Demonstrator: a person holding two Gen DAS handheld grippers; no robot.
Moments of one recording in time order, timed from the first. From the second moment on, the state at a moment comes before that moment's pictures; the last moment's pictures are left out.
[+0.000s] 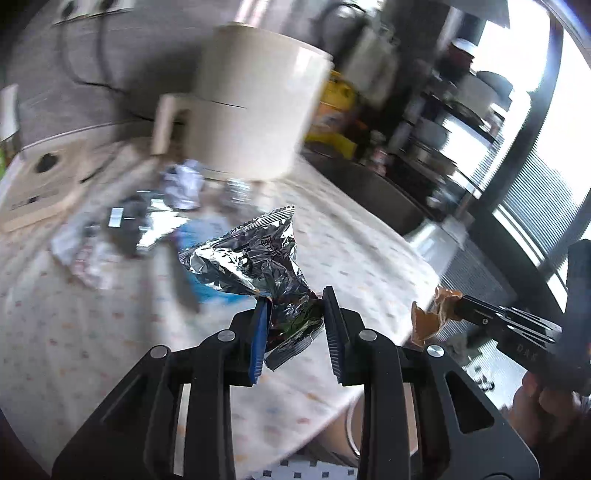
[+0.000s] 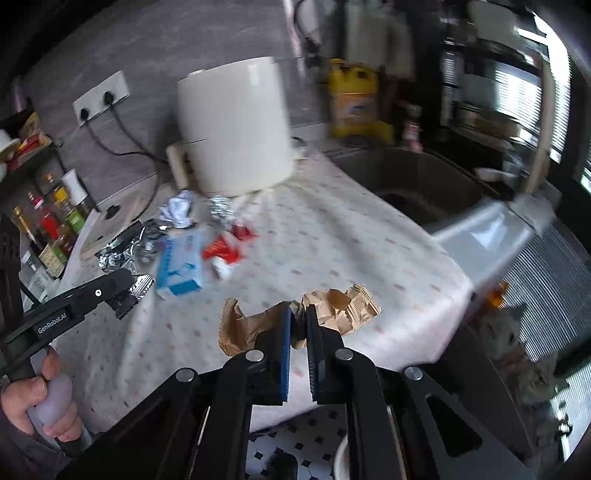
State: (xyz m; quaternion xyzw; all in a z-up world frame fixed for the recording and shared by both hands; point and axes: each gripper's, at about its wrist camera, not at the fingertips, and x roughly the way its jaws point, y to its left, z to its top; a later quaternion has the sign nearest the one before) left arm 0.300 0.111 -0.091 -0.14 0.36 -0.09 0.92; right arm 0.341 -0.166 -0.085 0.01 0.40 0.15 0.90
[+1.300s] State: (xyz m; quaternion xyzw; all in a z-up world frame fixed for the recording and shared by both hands) left arm 0.279 -0.171 -0.156 -0.01 0.46 -0.33 0.82; right arm 0.177 -0.422 -0.129 0.15 0.44 -0.09 0.88
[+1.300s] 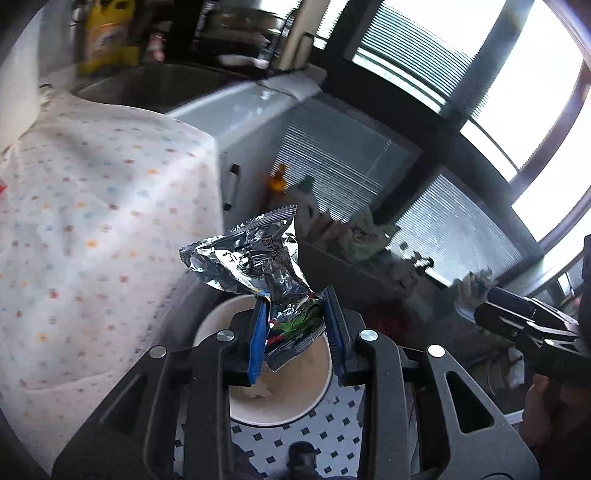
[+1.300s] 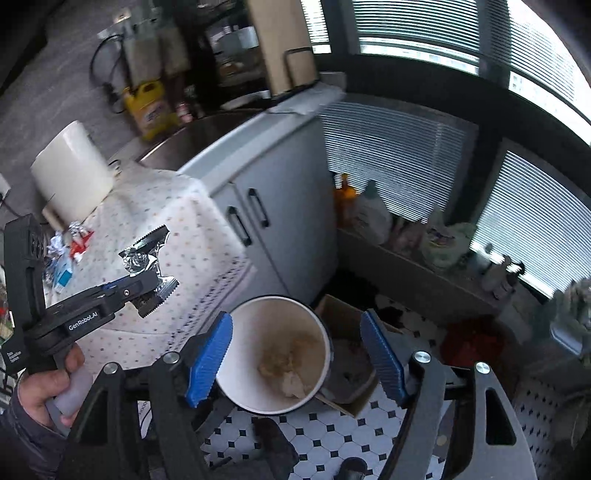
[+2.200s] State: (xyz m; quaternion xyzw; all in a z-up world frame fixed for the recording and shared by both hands) left arm 0.279 -0.158 -0.147 -0.06 0.45 -0.29 0.84; right arm 0.159 -0.449 -0.107 0.14 0.42 -0.10 0.89
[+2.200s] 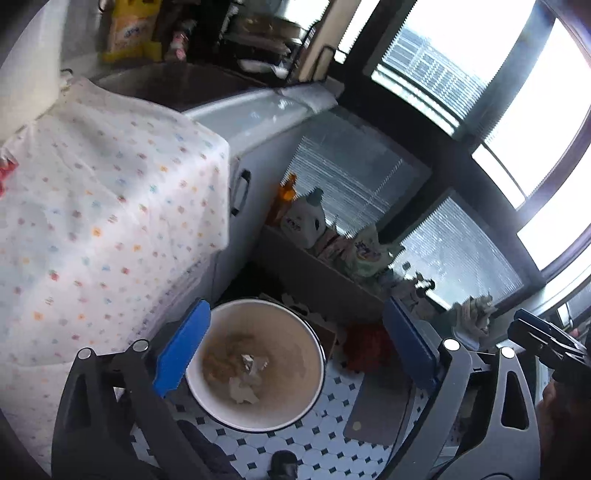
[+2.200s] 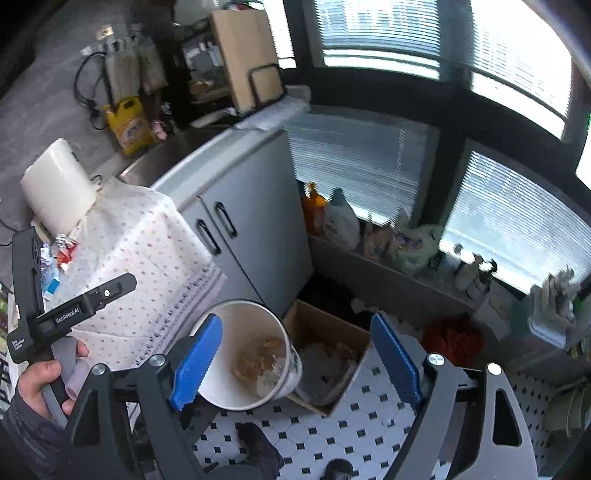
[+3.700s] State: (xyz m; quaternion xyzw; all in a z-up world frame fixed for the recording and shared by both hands) left arm 0.319 0.197 -0.098 -0.16 0.37 -0.05 0.92; right arm 0.368 -0.118 -0.083 0.08 0.38 0.14 0.91
